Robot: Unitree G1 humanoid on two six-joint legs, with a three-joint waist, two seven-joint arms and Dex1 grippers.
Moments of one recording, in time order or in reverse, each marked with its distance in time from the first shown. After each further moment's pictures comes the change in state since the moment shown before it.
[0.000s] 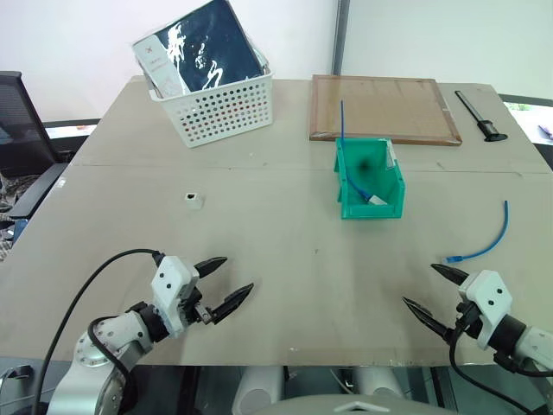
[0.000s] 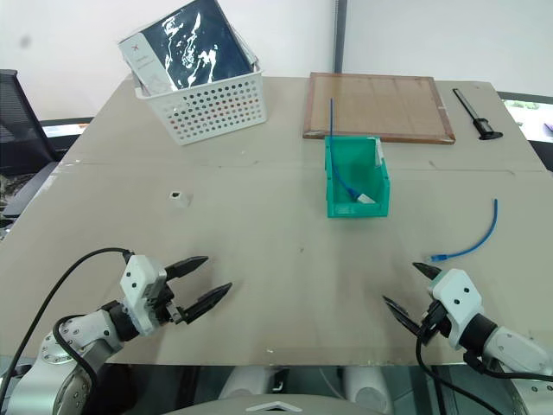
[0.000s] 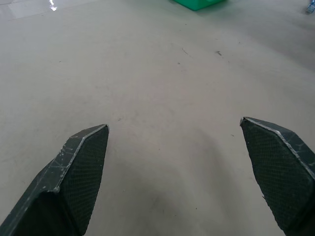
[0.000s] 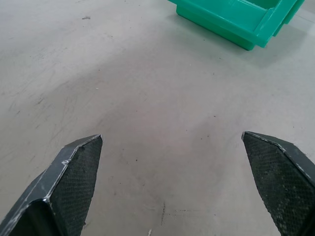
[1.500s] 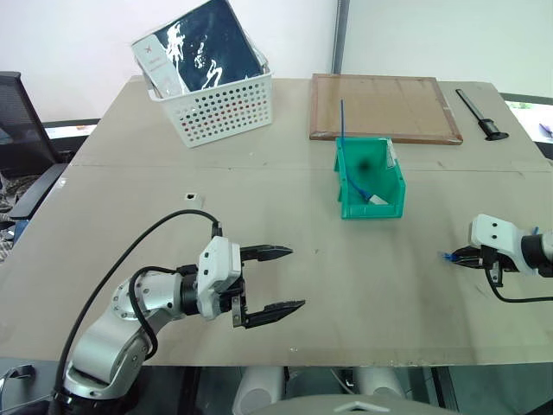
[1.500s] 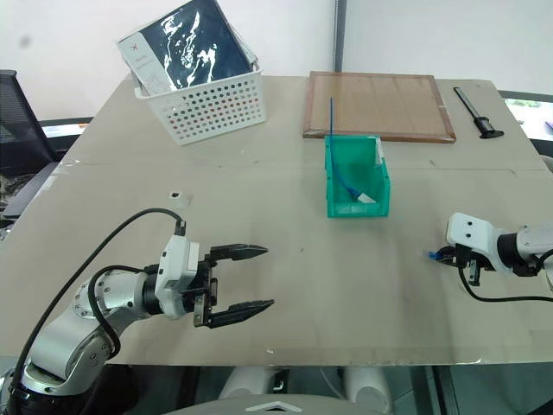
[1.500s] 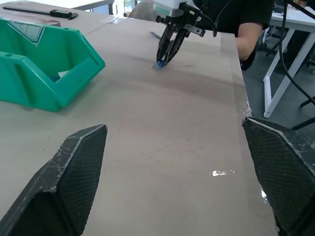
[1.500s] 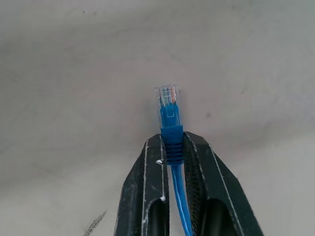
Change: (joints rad) left arm -0.275 0.117 -0.200 -0.150 -0.144 0.089 -0.202; right arm -0.712 -0.505 0.273 0.630 -0.171 0.002 0.510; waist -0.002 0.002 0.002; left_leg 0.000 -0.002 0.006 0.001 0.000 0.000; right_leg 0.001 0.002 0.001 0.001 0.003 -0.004
